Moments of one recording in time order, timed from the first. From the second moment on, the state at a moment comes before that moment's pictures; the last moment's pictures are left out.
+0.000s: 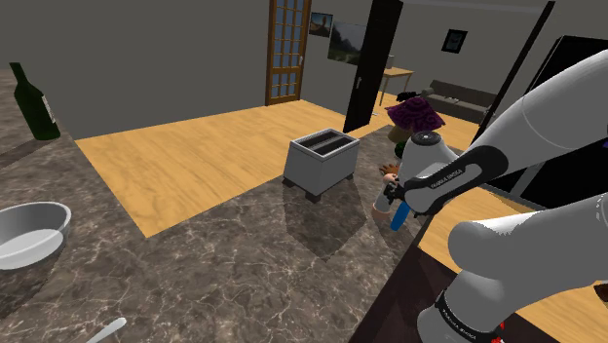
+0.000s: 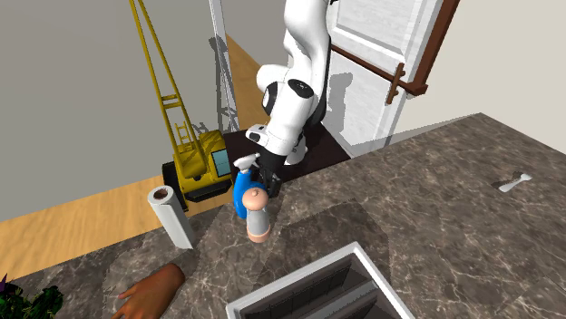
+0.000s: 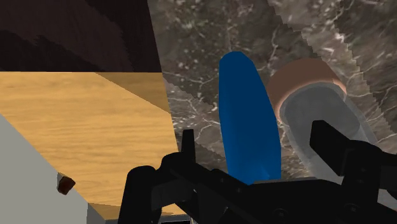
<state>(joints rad) -0.84 -0.54 0.38 -3.04 -0.36 2.73 1.31</state>
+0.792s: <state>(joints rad) -0.84 -0.54 0.38 -3.04 -0.36 2.74 1.31</state>
